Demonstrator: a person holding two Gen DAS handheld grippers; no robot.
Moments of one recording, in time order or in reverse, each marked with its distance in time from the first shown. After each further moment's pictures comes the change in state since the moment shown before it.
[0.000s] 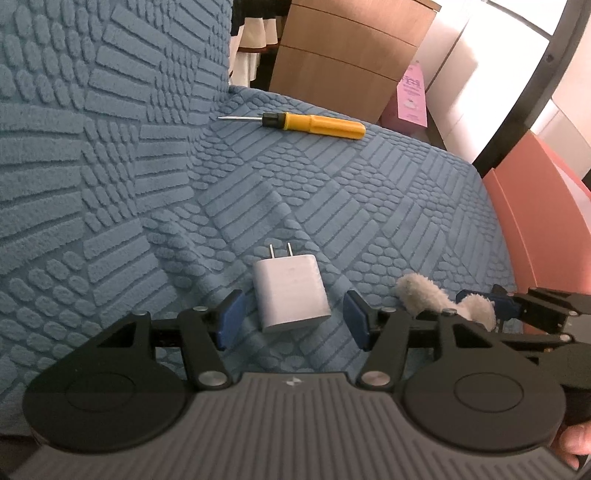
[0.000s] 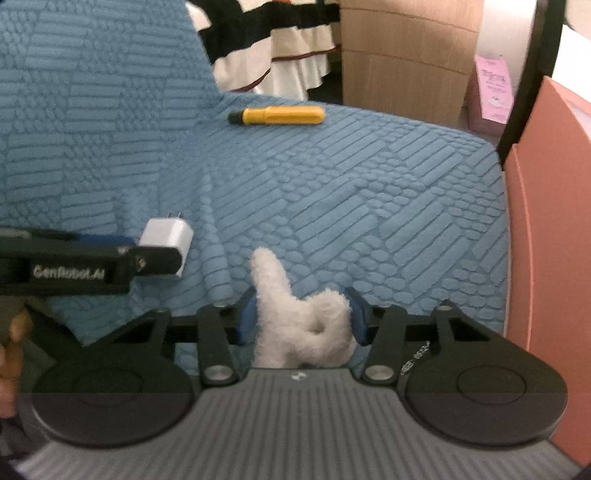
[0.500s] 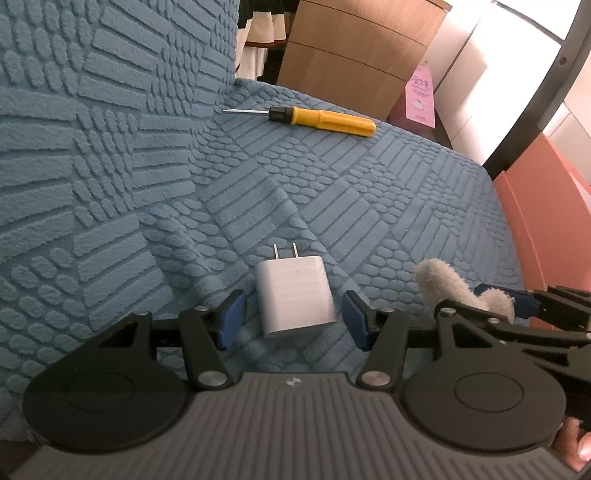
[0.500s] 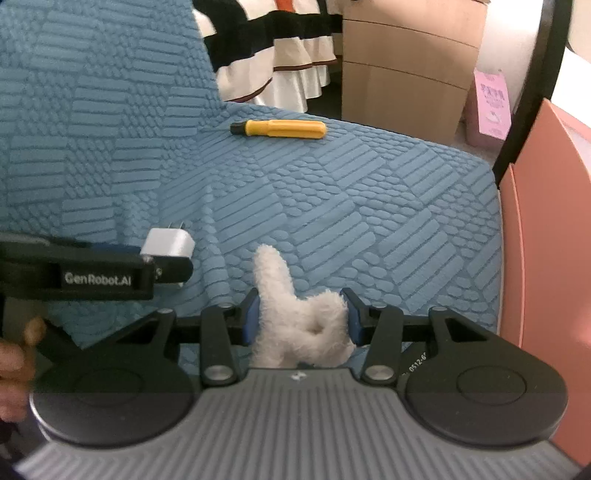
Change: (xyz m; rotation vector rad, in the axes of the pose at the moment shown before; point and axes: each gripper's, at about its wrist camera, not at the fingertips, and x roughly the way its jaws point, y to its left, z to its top) left arm 0.012 0.001 0.001 -0.021 0.003 0.016; right arm -0.005 -0.003 0.006 0.030 -0.036 -0.014
